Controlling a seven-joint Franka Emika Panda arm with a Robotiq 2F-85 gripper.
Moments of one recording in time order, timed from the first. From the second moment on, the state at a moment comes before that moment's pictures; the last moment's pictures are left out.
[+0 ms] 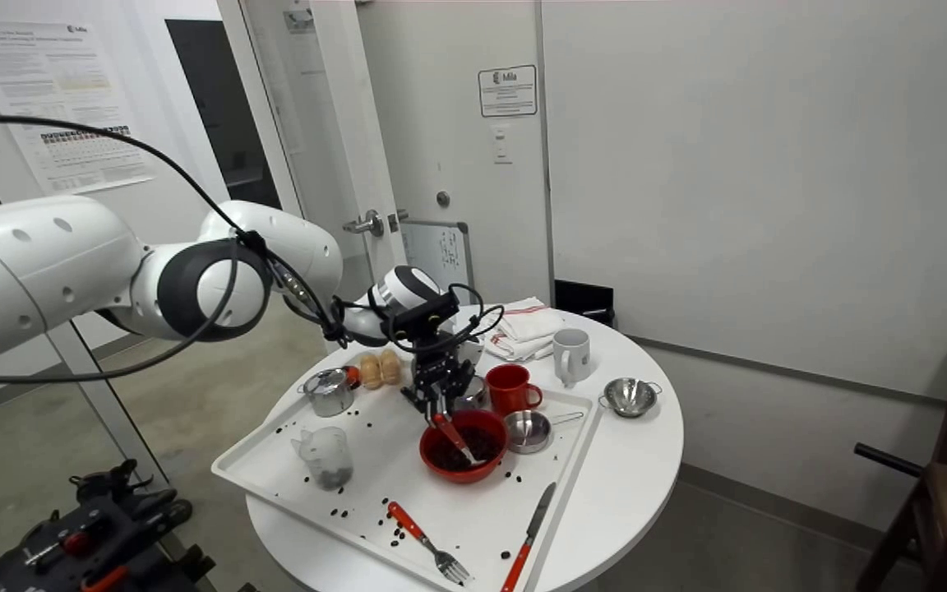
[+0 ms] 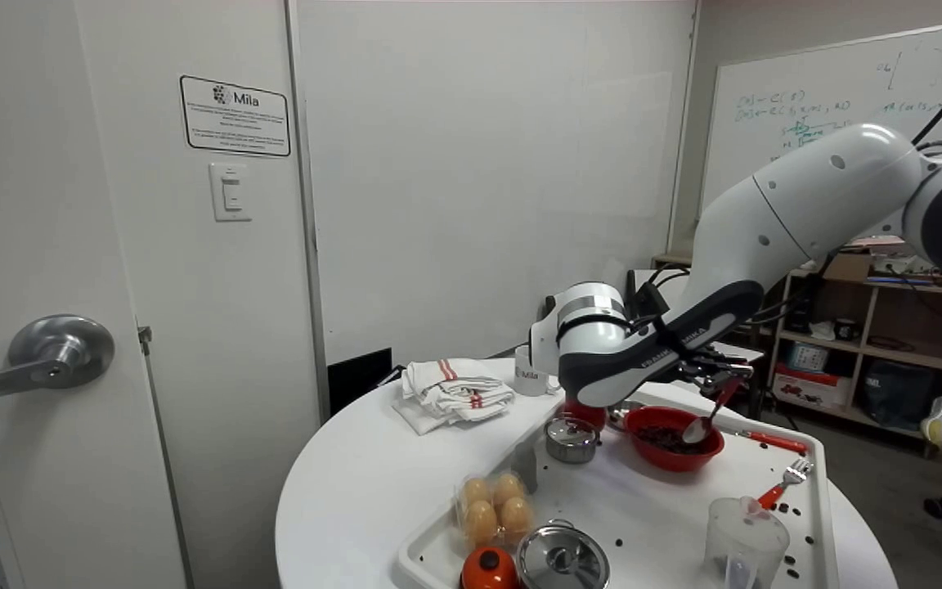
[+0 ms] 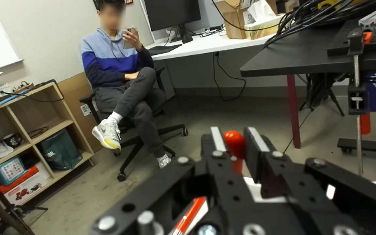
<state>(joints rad) 0.12 1.48 -0.10 -0.74 -0.74 0.95 -0.31</state>
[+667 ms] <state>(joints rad) 0.18 1.48 -0.07 -0.76 -0.74 0.96 -0.32</state>
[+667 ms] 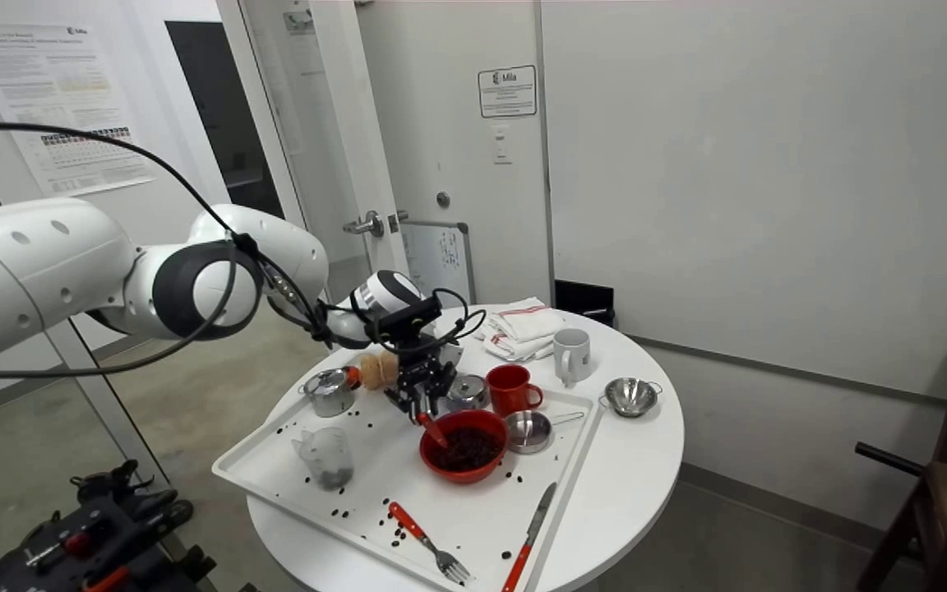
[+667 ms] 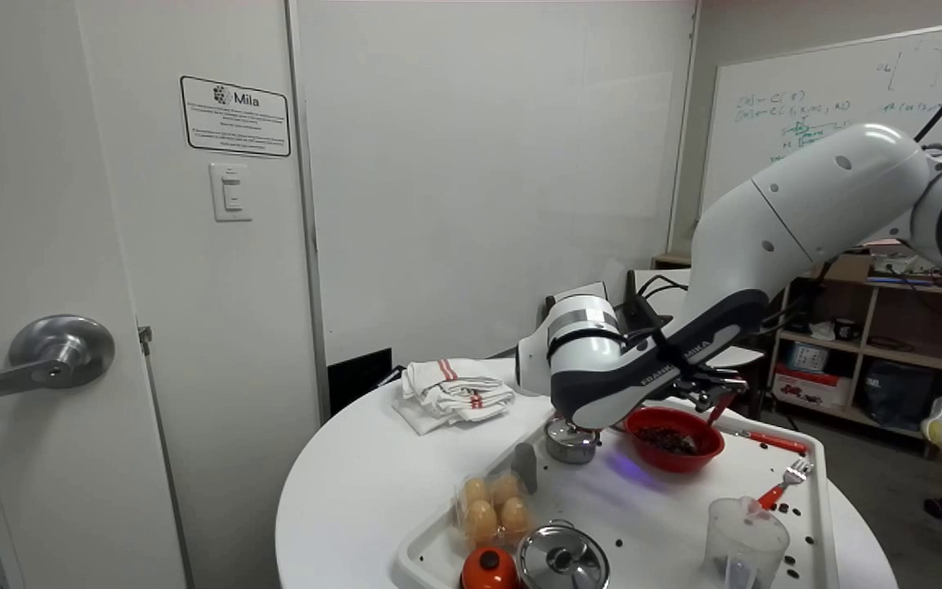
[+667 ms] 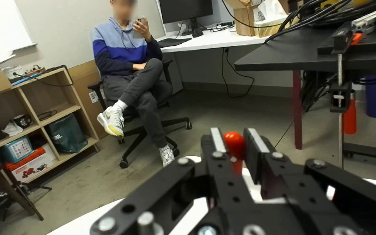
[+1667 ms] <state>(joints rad) 0.12 1.47 -0.10 -0.68 -0.73 0.99 -0.35</state>
